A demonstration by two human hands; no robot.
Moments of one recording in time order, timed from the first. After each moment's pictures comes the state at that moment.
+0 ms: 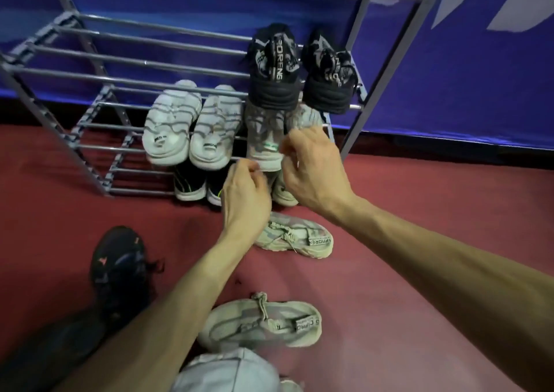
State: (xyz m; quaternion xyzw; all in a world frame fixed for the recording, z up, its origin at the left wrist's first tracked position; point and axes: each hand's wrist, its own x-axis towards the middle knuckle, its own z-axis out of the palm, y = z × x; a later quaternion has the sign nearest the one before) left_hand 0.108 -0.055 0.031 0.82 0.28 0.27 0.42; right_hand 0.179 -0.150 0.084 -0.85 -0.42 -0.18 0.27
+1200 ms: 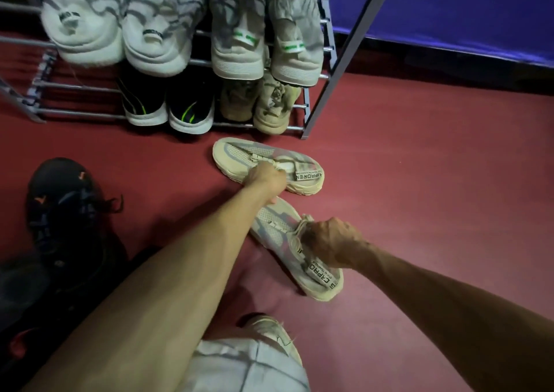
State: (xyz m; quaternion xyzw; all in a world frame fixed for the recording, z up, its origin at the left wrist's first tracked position) left_hand 0.157 -0.119 -0.125 0.76 0.36 -0.19 0.50; right_hand 0.131 -0.288 -0.108 -0.90 -0.27 0.34 -0.07
